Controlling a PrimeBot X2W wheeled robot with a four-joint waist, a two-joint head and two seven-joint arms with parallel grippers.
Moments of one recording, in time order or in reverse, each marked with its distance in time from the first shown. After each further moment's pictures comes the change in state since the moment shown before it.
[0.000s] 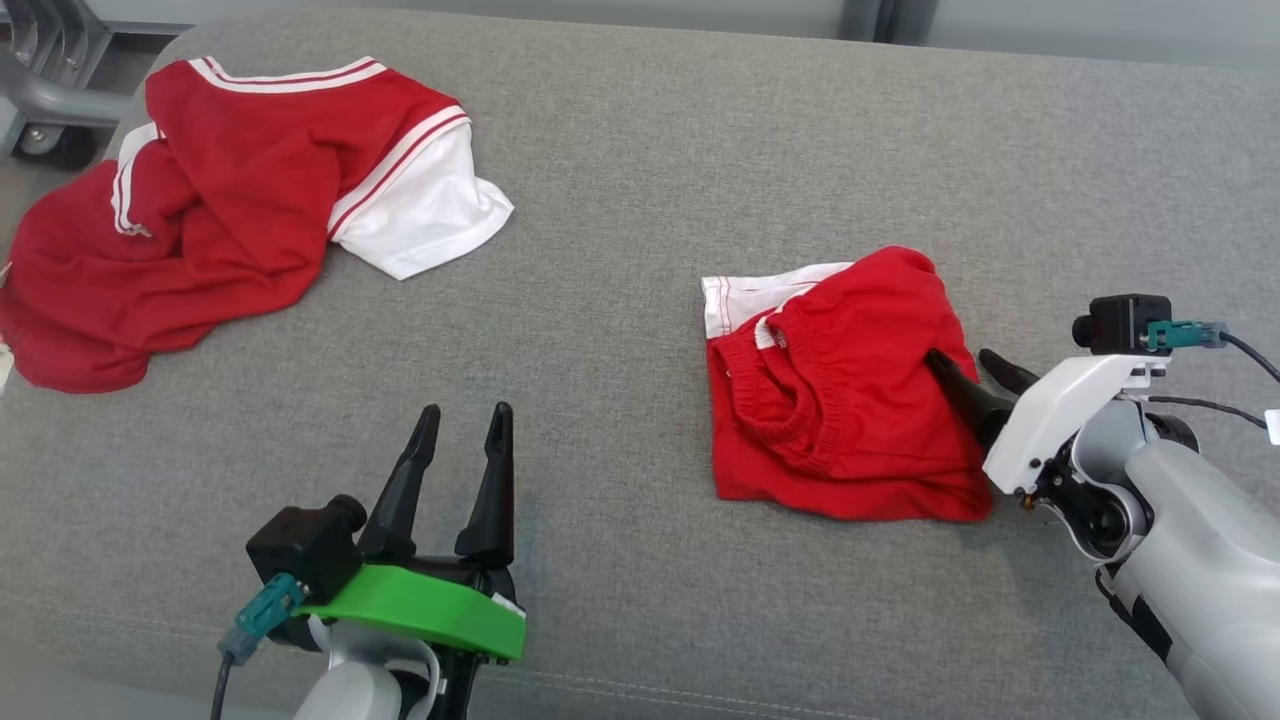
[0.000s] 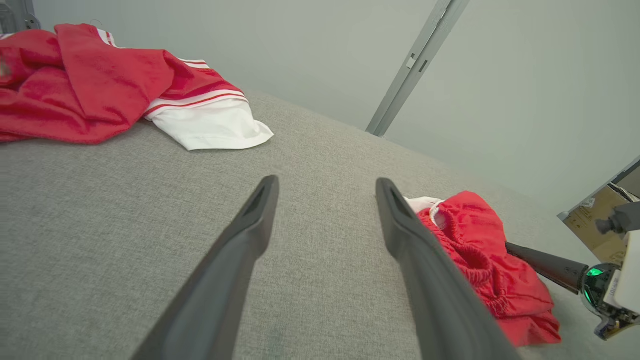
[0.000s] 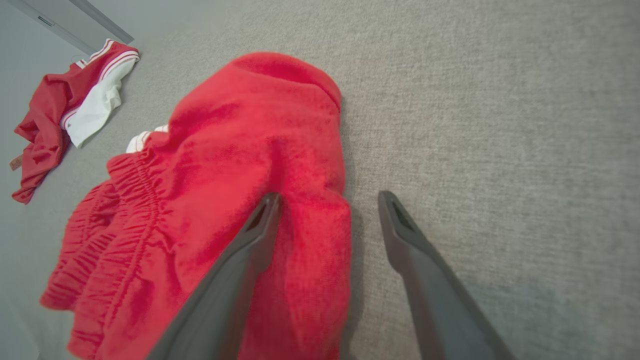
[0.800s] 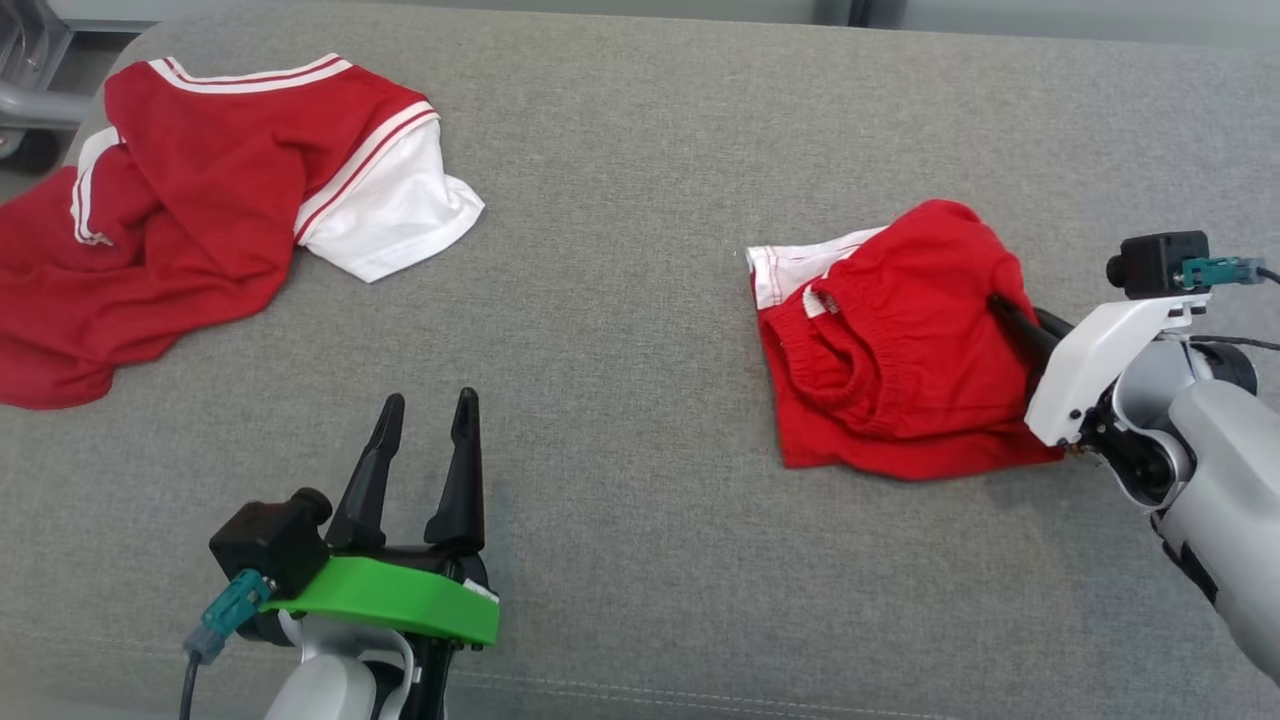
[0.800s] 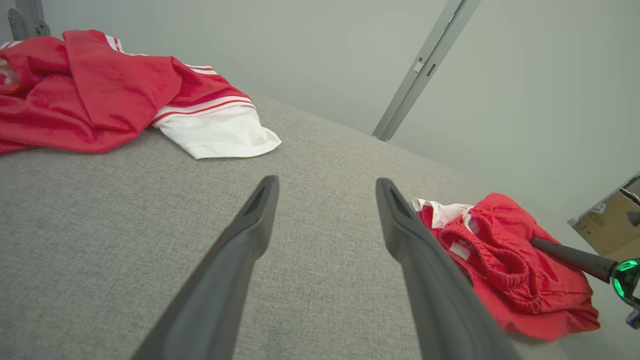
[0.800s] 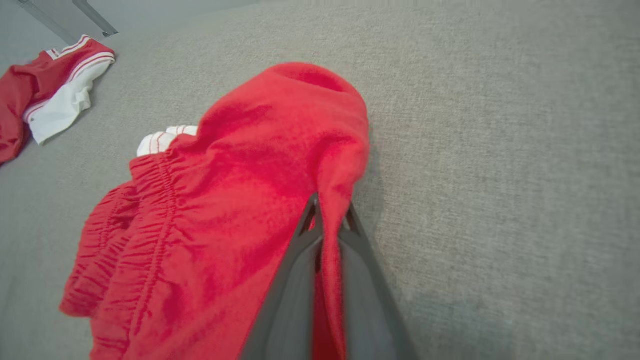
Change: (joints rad) left arm -0.001 0.007 0.045 -0.012 0.000 0.012 0.000; right arm -0.096 -0.062 0.053 0.034 -0.053 0.017 -0.002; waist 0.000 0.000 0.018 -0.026
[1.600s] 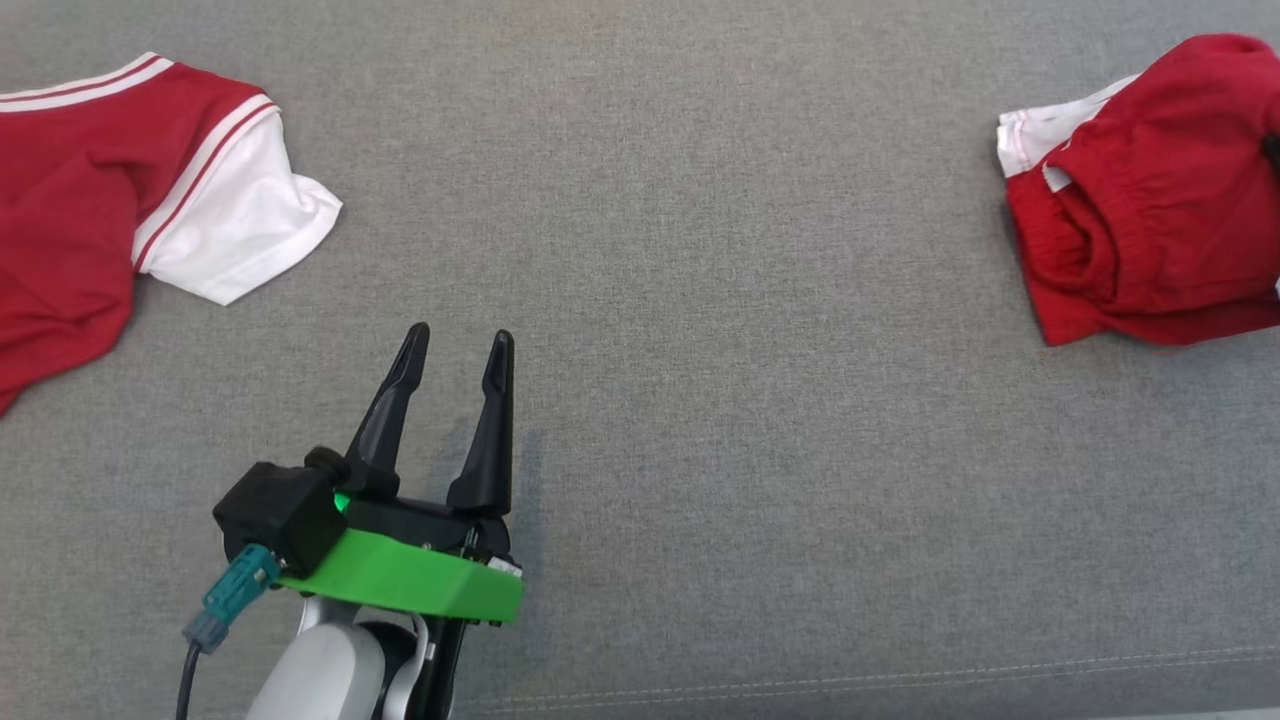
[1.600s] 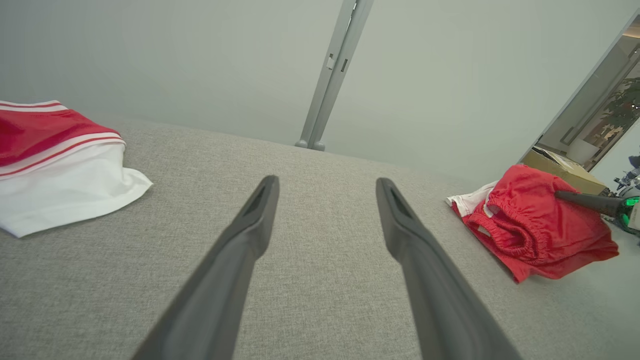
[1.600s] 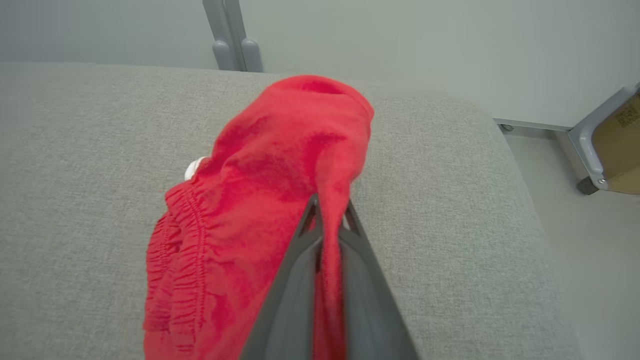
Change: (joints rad) left arm -0.046 0.031 -0.046 -0.147 0.084 0.000 0.022; right arm -0.158 -0.278 -0.034 0.028 -0.085 0.000 -0.008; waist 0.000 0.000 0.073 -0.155
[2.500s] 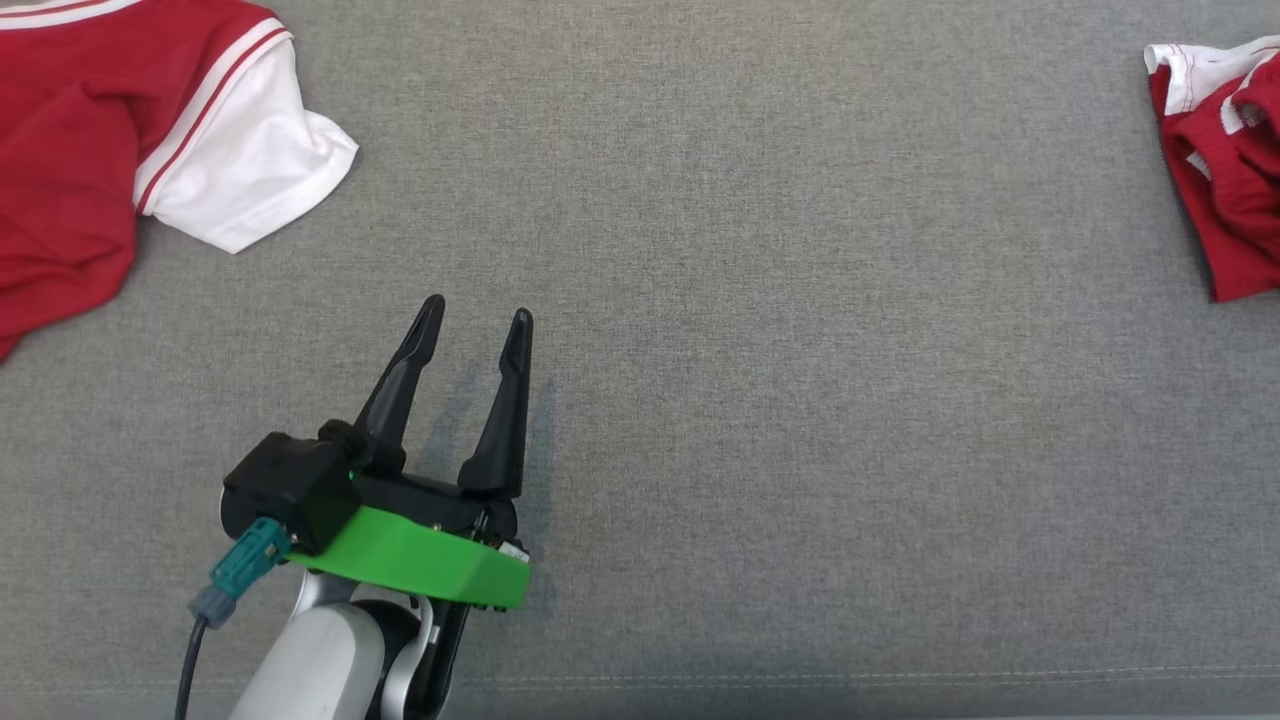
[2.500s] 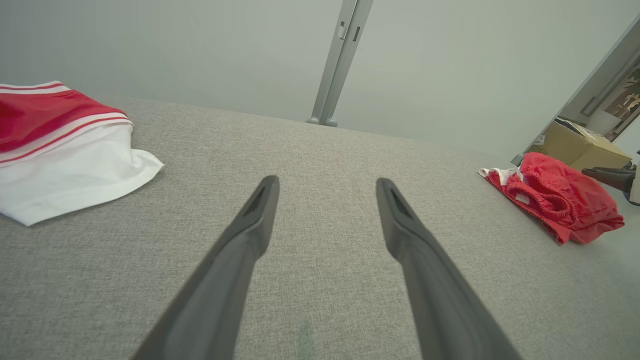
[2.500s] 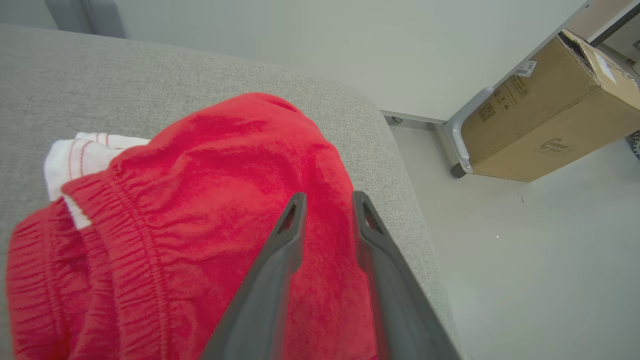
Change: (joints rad) left arm -0.041 0.021 -0.024 -0.050 0.040 0.006 0.063; right arm -0.092 -0.065 -0.005 0.161 -0.143 -0.197 -0.072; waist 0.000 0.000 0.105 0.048
